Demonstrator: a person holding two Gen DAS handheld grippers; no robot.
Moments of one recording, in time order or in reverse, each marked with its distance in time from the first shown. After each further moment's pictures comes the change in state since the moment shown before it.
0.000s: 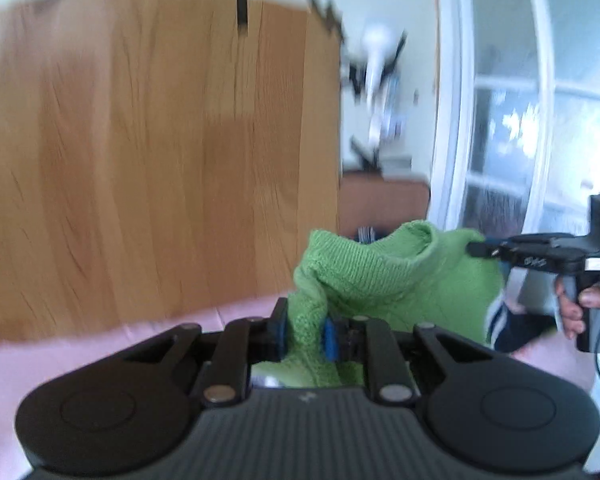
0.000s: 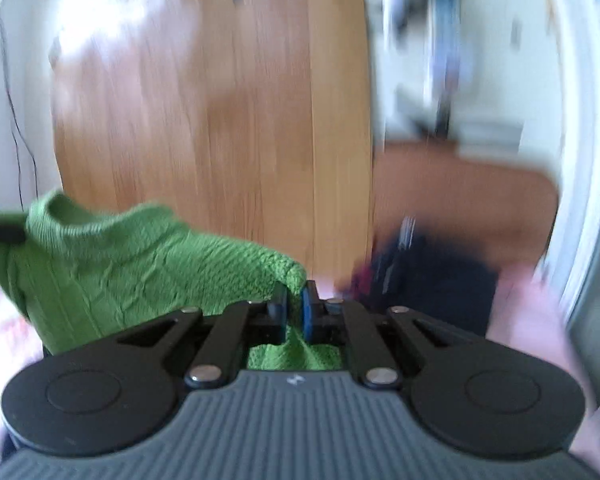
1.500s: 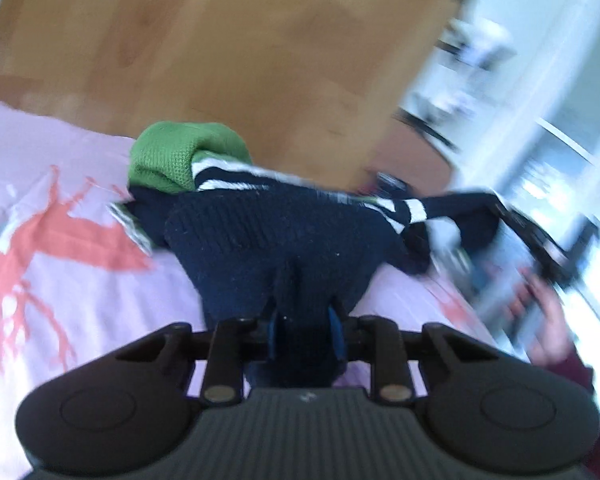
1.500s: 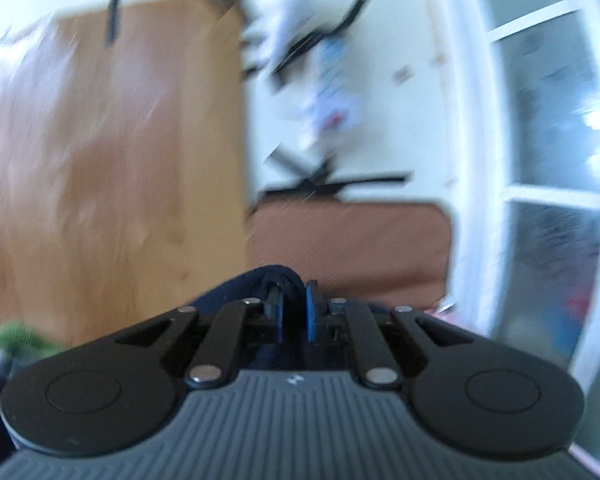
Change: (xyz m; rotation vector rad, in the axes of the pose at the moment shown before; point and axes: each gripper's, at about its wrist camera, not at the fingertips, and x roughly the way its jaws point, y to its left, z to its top) left arm 0.023 0.039 -0.111 -0.505 0.214 -0.154; right arm 0.053 -0.029 -0.002 0.100 -0.162 -0.441
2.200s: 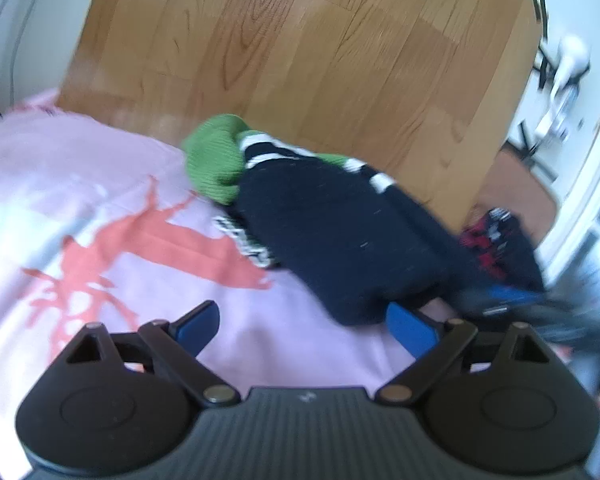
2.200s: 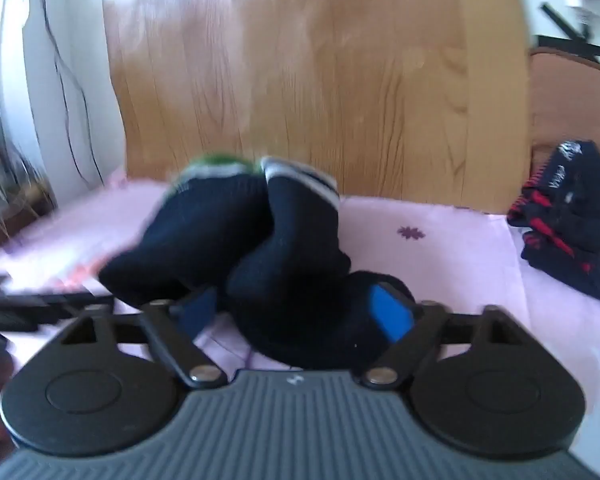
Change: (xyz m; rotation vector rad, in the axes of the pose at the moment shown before) left arm 0.039 0.049 -0.007 -0.085 -0.178 0.307; right arm -0.003 0.145 -0.098 -0.155 0.430 0.581
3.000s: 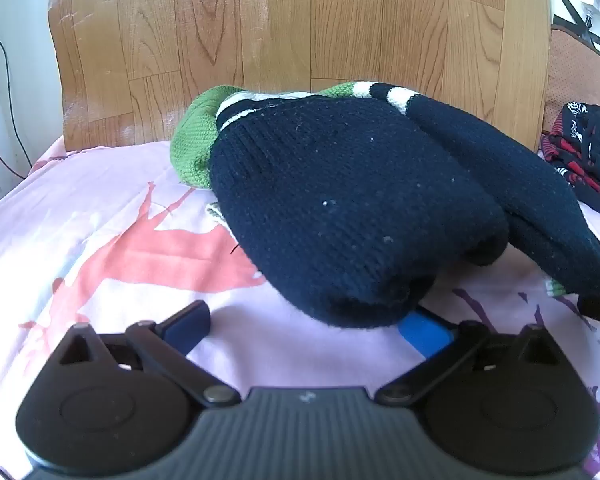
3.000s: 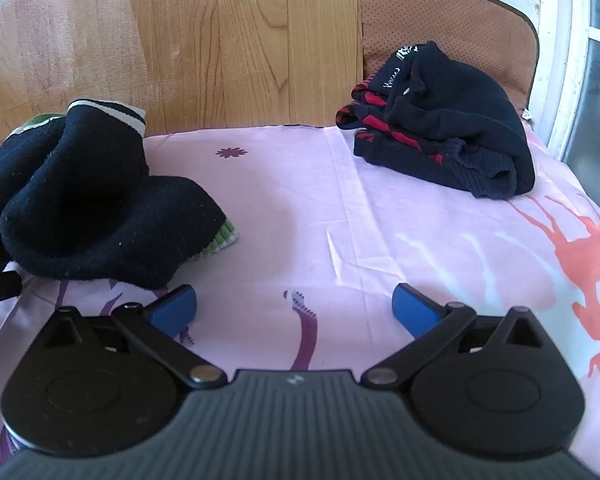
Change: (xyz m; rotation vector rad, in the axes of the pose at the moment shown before) left arm 0.072 -0.060 -0.017 0.277 0.129 0.384; right arm -0.006 -0.057 -0.046 0.193 0.115 -0.424
